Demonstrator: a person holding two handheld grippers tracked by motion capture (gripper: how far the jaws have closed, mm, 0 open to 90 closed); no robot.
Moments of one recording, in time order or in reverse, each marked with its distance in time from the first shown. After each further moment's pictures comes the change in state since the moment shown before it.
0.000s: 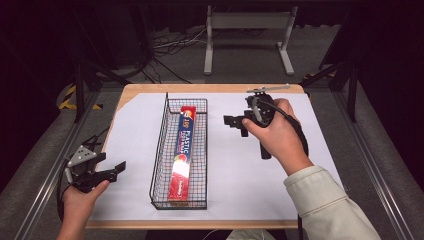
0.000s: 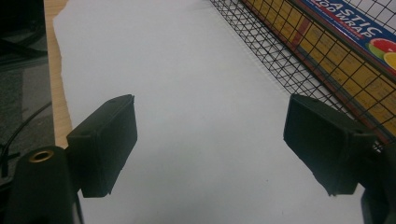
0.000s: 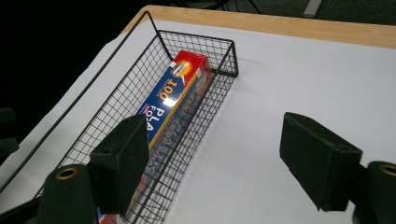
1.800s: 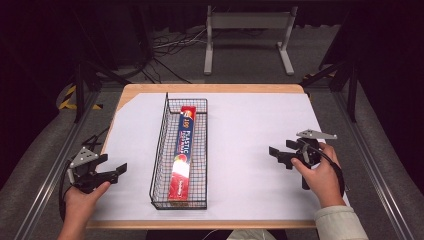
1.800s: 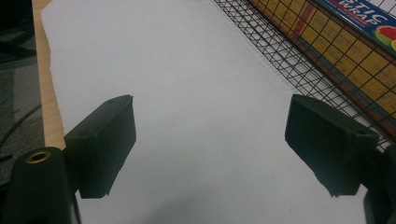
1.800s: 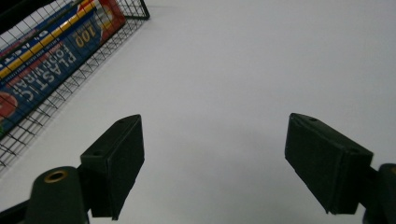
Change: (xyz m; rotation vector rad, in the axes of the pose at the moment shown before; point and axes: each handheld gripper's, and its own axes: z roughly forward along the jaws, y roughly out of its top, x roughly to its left) left arm 0.005 -0.008 0.009 0.005 -0.030 0.005; right arm -0.134 -0.136 -0.005 -0.103 -0.036 -0.012
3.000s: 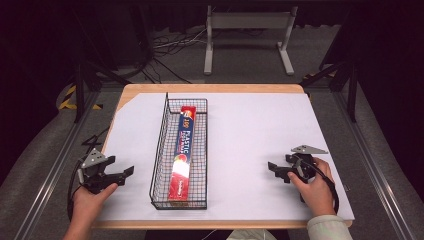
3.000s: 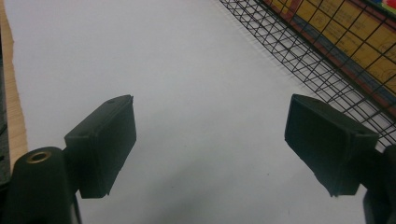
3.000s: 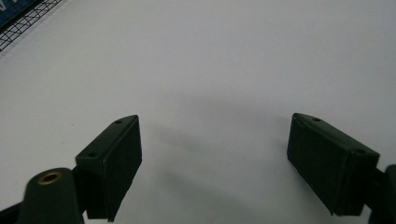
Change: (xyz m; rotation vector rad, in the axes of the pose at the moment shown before) left arm -0.009 -0.006 0.019 0.037 -0.017 0.039; right arm -0.006 -0.048 0.019 0.070 -0.055 -0.014
